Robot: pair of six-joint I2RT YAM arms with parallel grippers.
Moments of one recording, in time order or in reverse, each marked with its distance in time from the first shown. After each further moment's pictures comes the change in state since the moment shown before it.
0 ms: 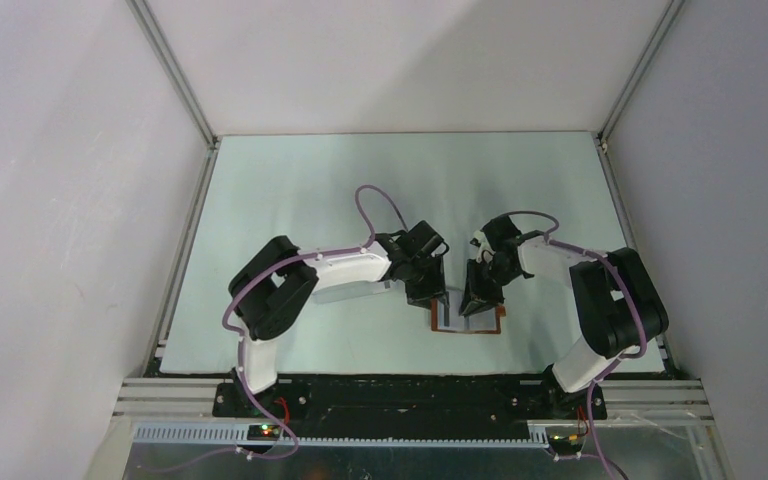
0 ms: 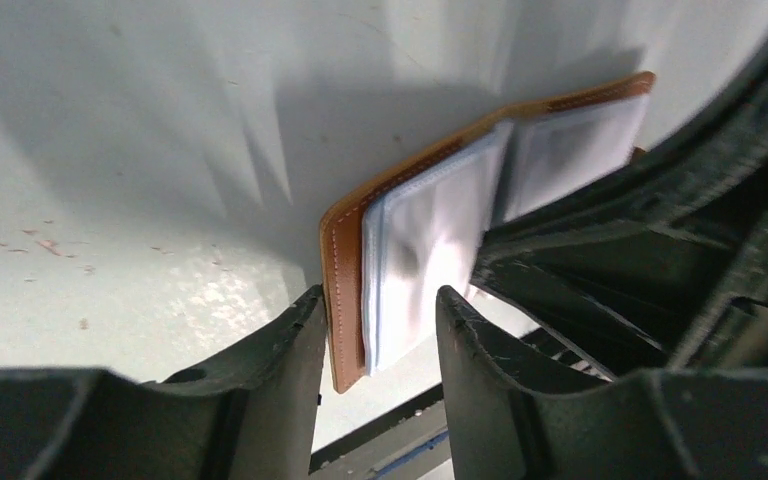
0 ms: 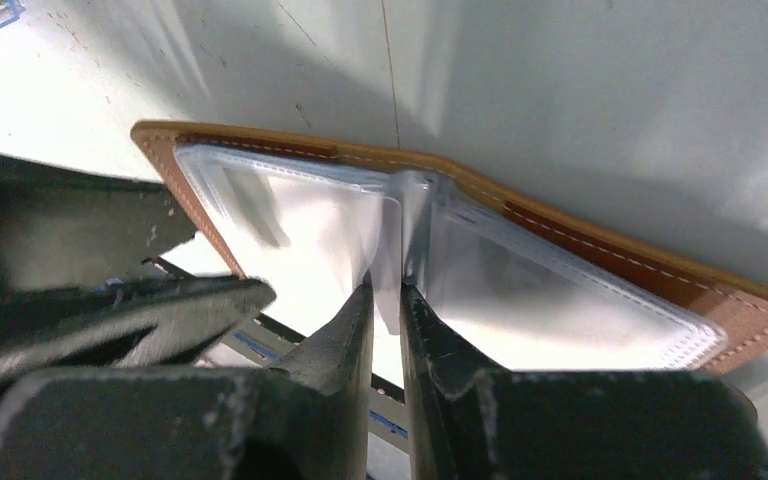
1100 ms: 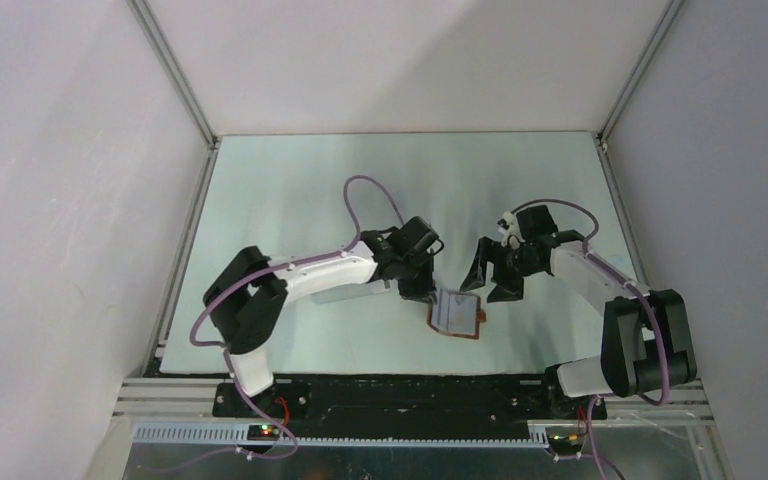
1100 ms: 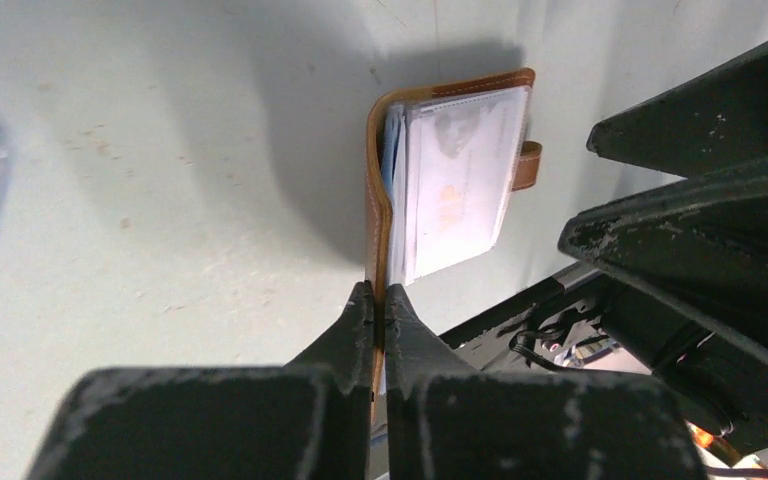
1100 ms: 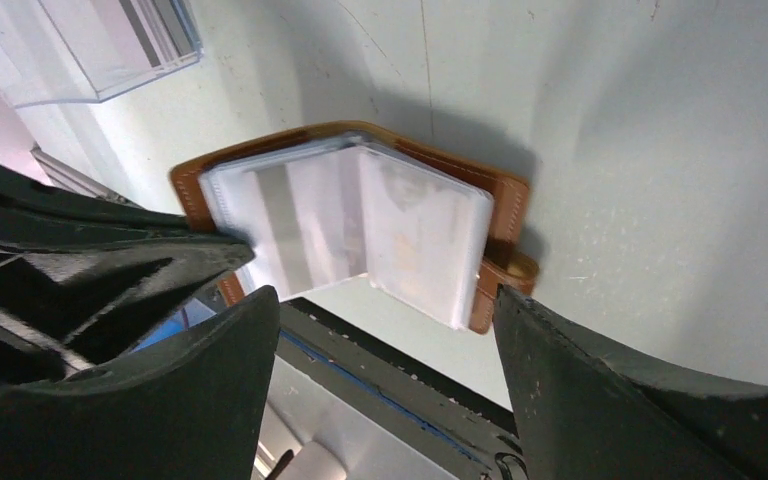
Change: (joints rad) left arm -0.021 -0.130 -0.015 -0.067 -0.044 0.042; right arm -0.152 -0.230 -0.013 -0.047 -0.058 -0.001
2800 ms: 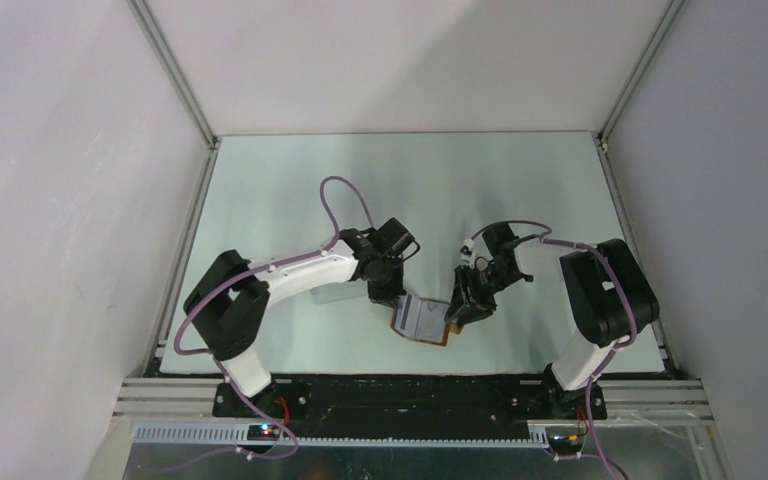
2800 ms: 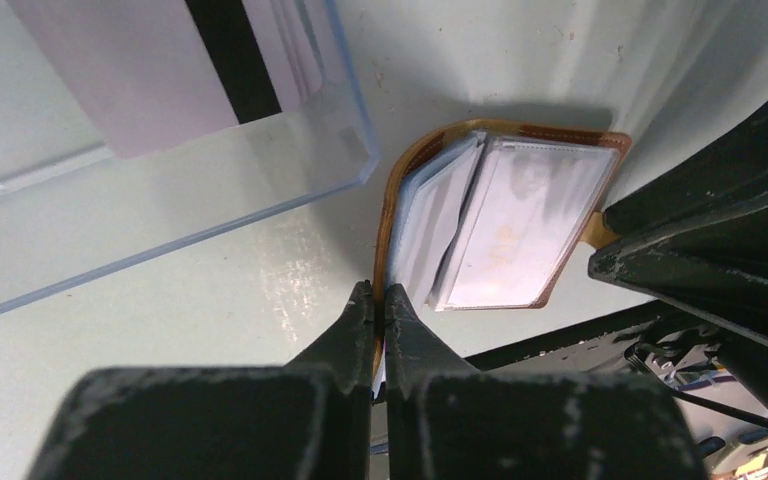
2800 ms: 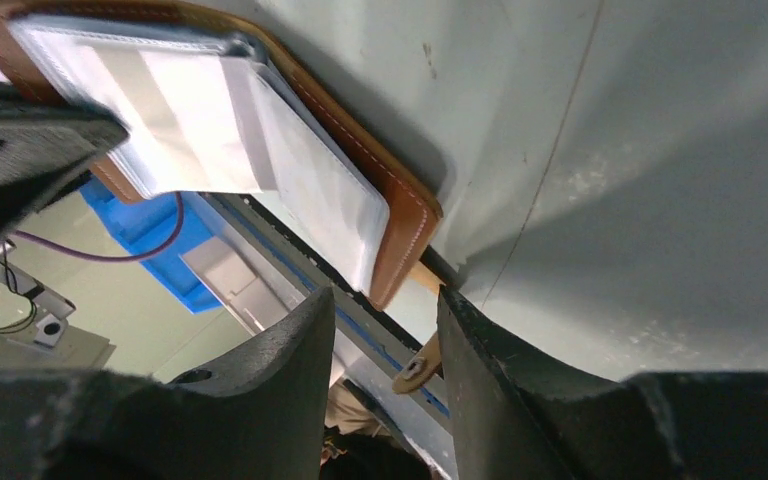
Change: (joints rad) left arm 0.081 -0.106 -0.100 -0.183 -0.099 0.068; right arm 0.133 0.297 -0.016 0.095 -0.224 -0.074
